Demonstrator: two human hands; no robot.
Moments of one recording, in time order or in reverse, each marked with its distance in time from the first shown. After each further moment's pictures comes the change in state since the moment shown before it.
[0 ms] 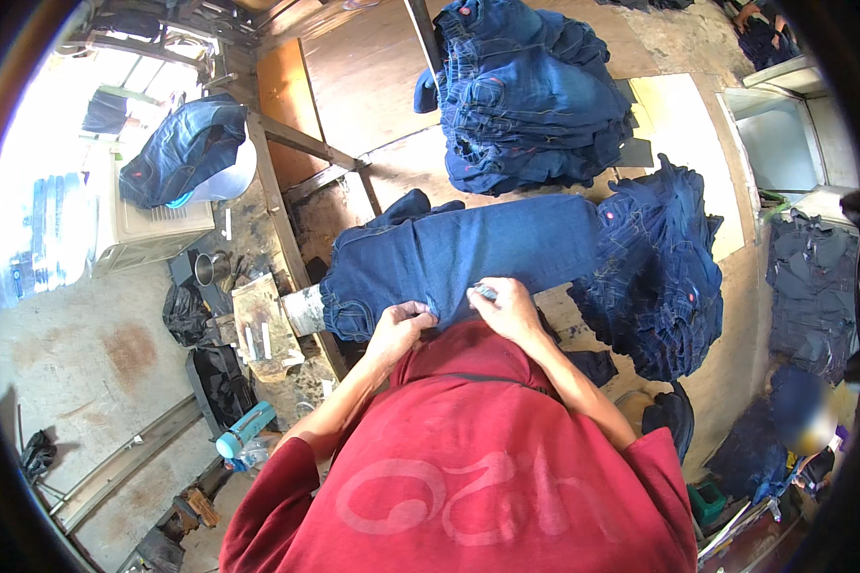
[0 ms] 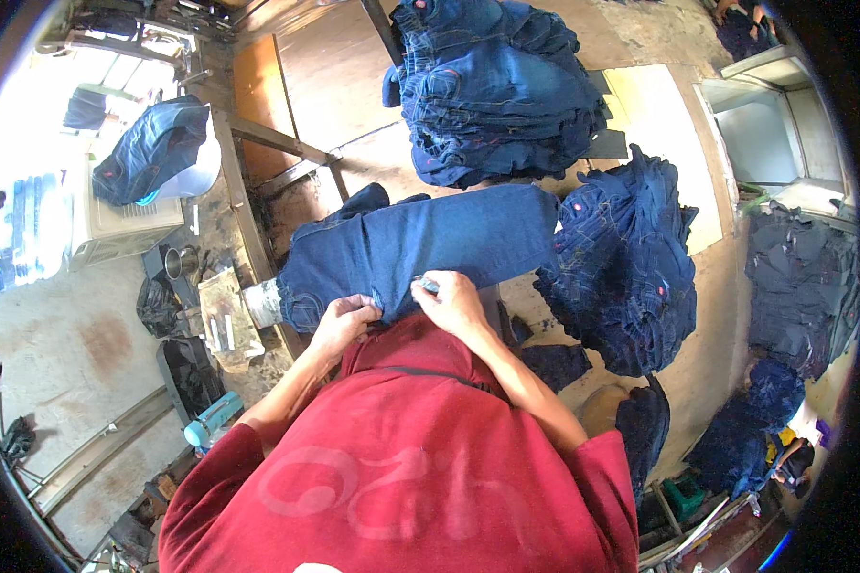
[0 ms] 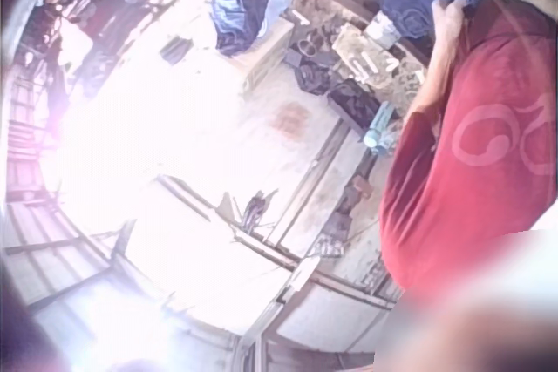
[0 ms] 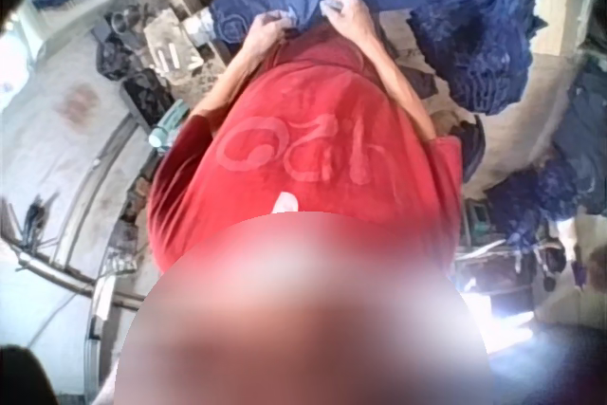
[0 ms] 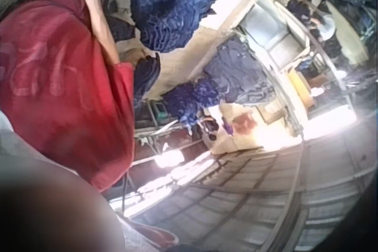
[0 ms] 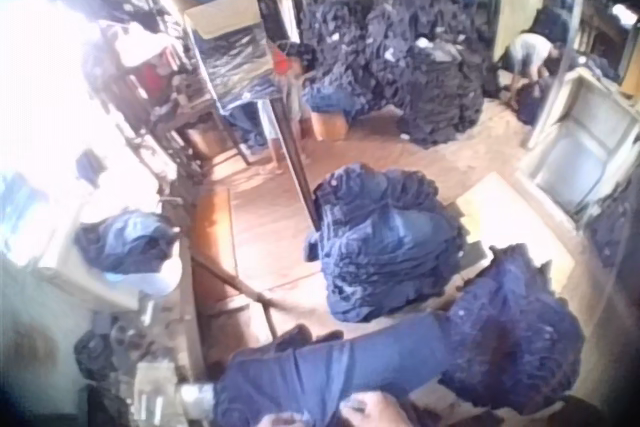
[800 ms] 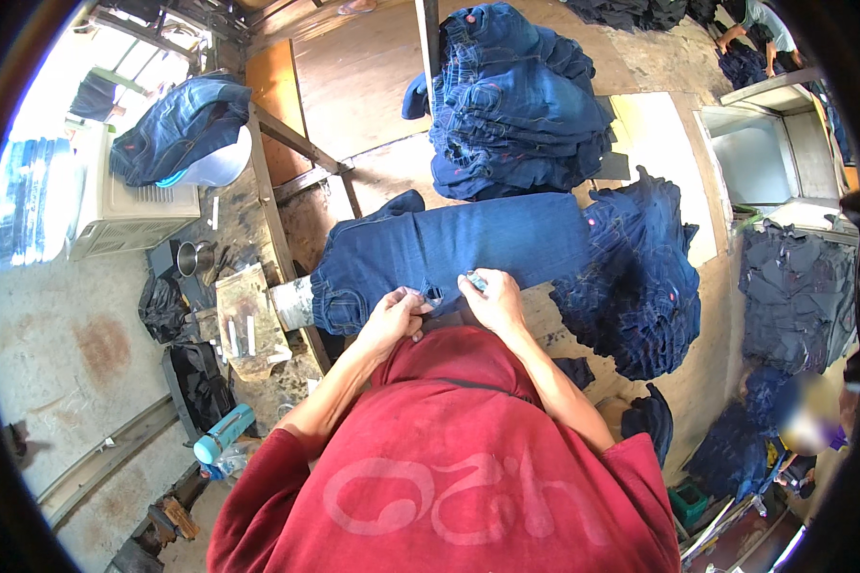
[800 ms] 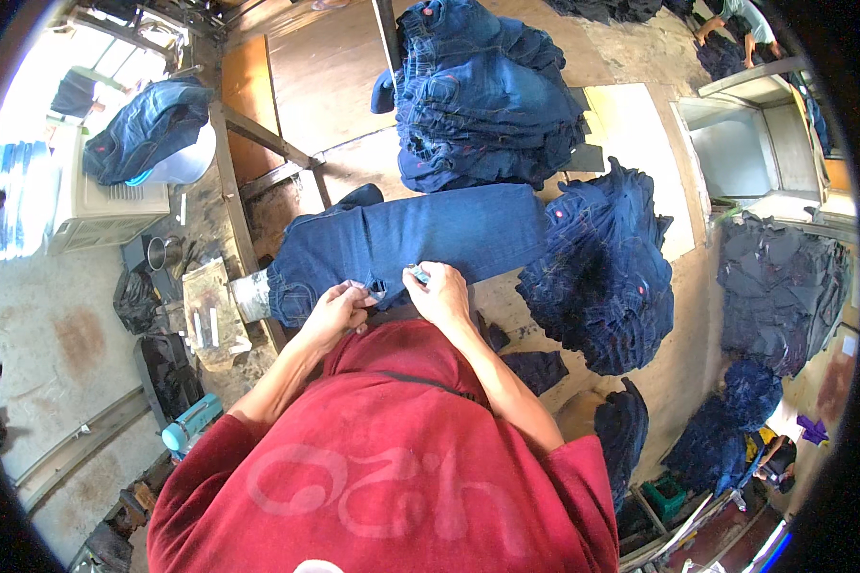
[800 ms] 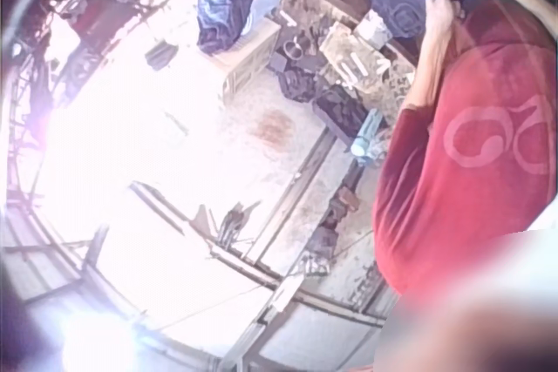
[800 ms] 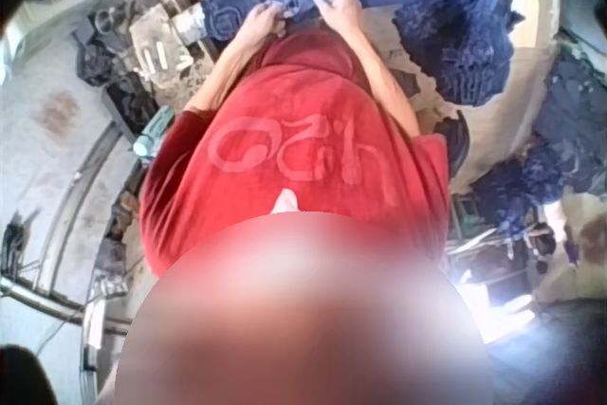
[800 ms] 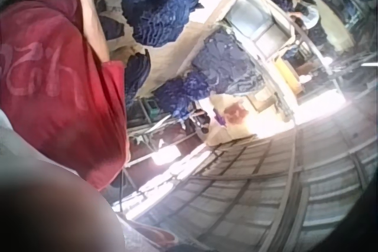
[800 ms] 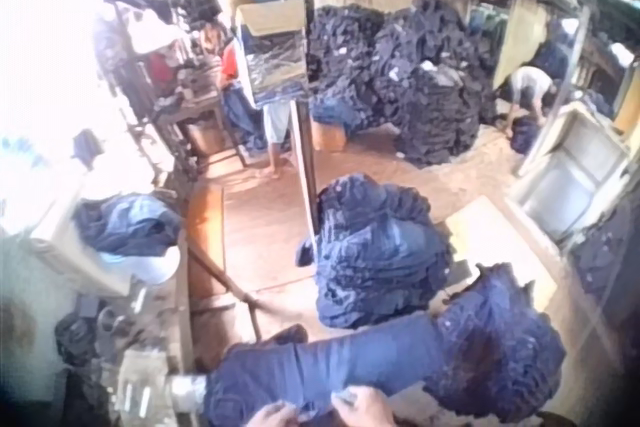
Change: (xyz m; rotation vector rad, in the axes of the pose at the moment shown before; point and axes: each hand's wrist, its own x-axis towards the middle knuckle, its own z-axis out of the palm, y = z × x) left_hand 0.013 -0.015 -0.014 -0.328 -0.089 0.009; right_hand -0.003 -0.017 0.029 -0.175 0.147 0.040
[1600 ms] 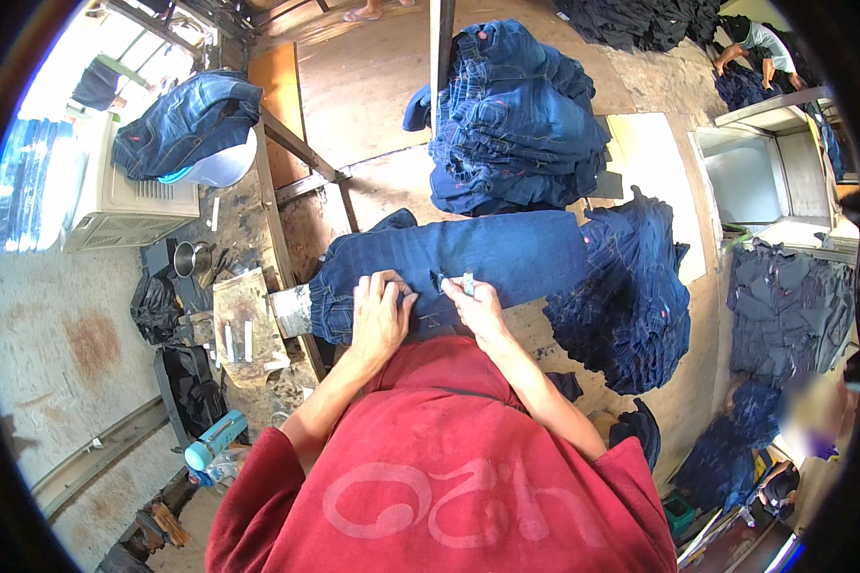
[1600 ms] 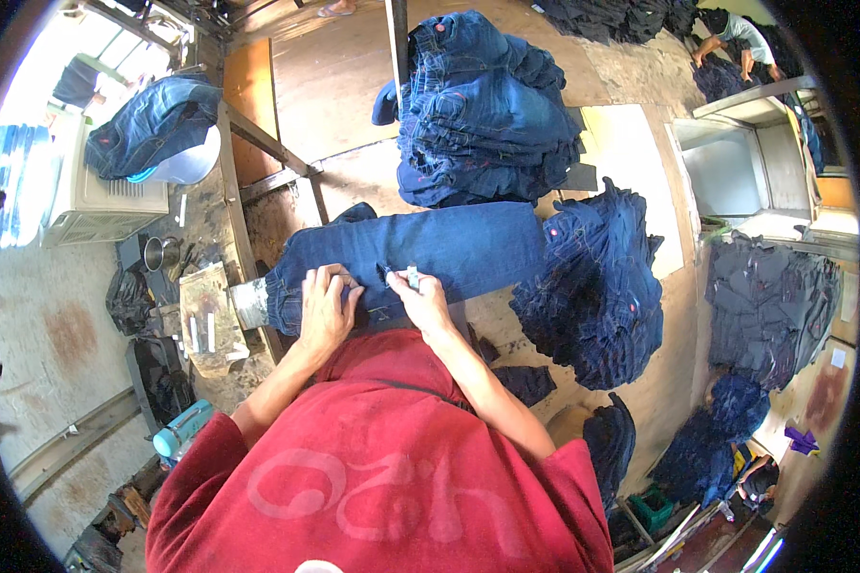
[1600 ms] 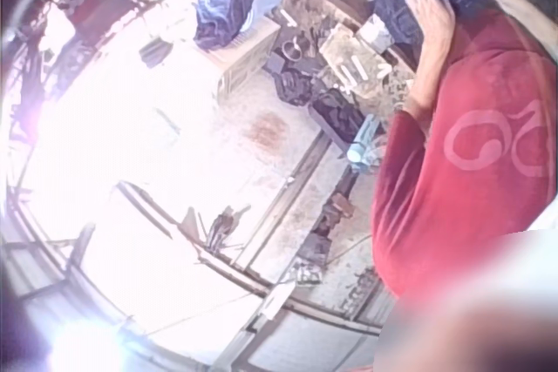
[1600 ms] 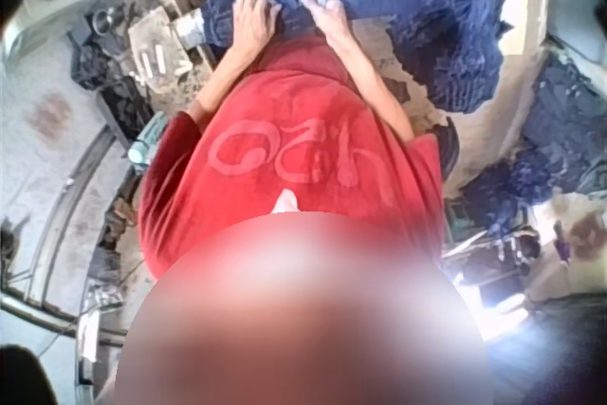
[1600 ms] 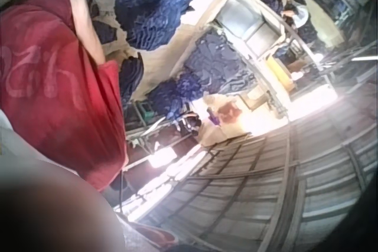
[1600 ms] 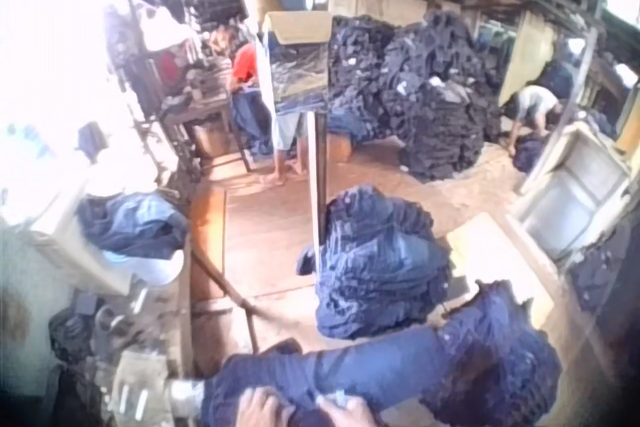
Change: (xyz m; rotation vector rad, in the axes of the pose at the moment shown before) left_hand 0.012 -0.003 -0.026 1.227 0.426 1.087; right_hand 0.013 -0.011 0.036 0.661 -0.146 0.388
